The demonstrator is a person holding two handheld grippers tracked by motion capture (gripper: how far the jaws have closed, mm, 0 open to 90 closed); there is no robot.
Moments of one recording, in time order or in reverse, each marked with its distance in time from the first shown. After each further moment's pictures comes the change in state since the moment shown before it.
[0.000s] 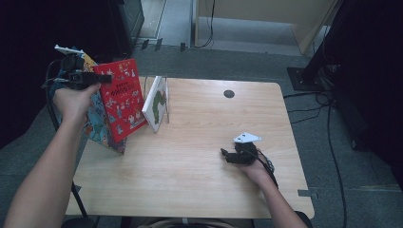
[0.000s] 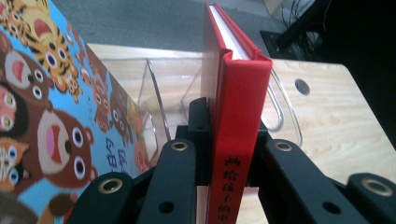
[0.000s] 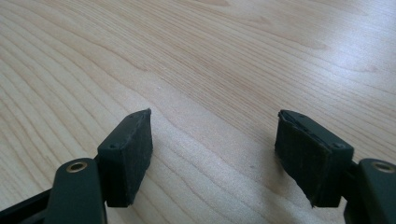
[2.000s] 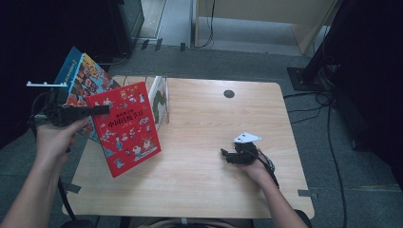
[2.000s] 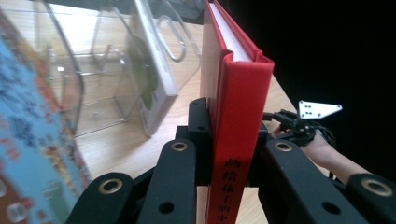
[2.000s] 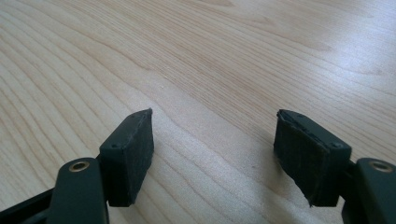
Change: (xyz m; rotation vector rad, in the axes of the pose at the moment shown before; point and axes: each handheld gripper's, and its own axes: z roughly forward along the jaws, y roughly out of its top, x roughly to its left) left arm -0.001 -0.084 -0.064 0.027 -0.346 0.038; right arm -0.001 0.000 0.000 0.000 0.015 -0.009
